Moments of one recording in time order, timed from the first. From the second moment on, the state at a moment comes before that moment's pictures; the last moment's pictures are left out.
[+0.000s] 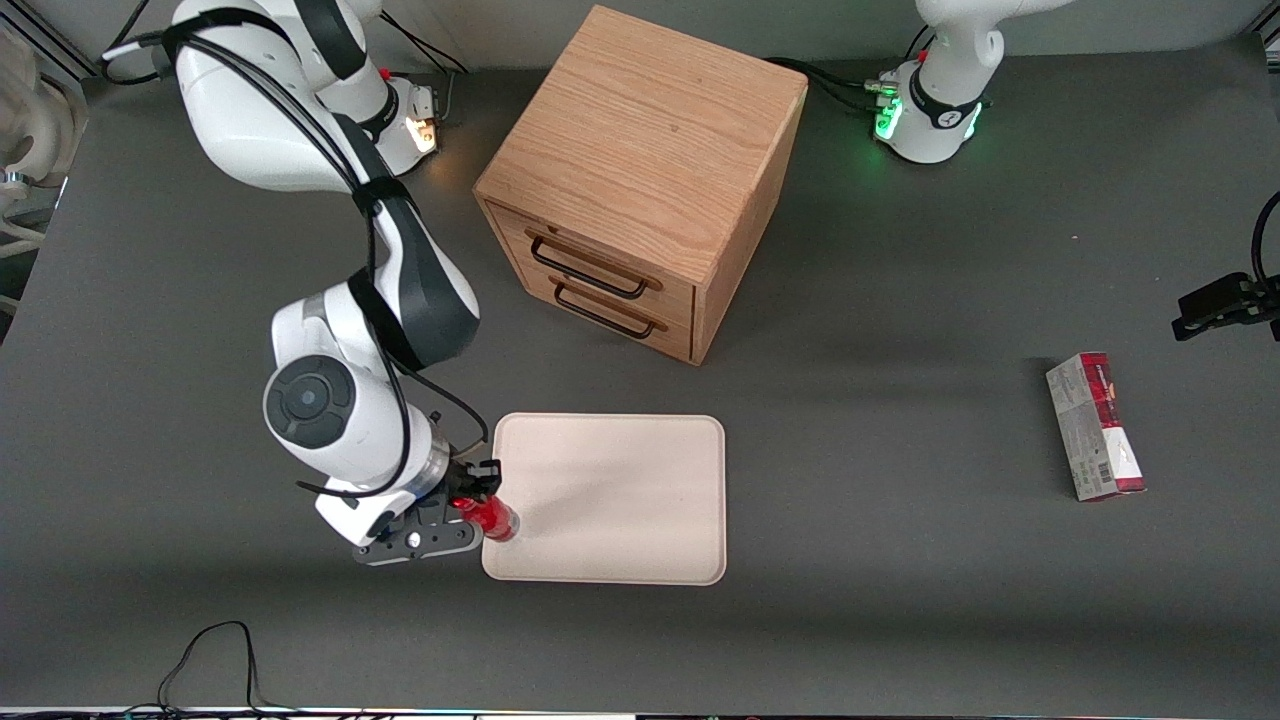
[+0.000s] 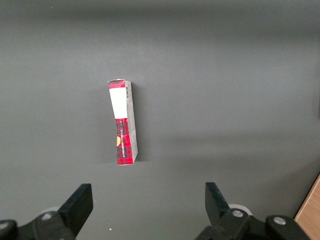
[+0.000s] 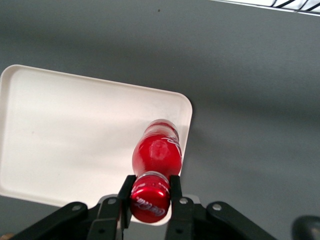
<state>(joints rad) 0.36 0.83 0.02 -0.95 -0.02 1.85 0.25</state>
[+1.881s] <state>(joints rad) 0.35 0.92 0.03 -0.92 -0.02 1.94 0.25</state>
